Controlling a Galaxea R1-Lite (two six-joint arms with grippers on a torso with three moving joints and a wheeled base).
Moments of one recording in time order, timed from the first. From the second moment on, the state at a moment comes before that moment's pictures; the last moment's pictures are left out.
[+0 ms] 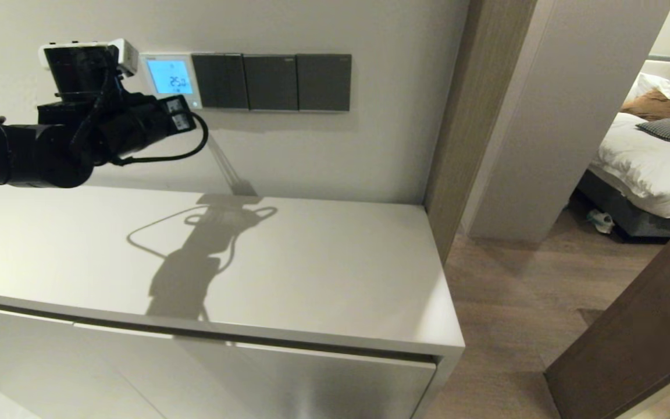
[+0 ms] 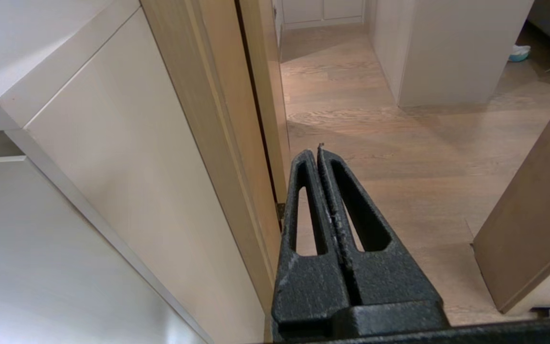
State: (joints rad) left arm -0.13 1.94 -1.56 -0.40 0.00 -0.22; right arm 0.01 0.00 0.00 0.01 0.00 0.03
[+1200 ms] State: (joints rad) left arm -0.13 1.48 -1.09 -0.46 0.01 -0.12; right arm 0.01 0.00 0.00 0.01 0.00 0.03
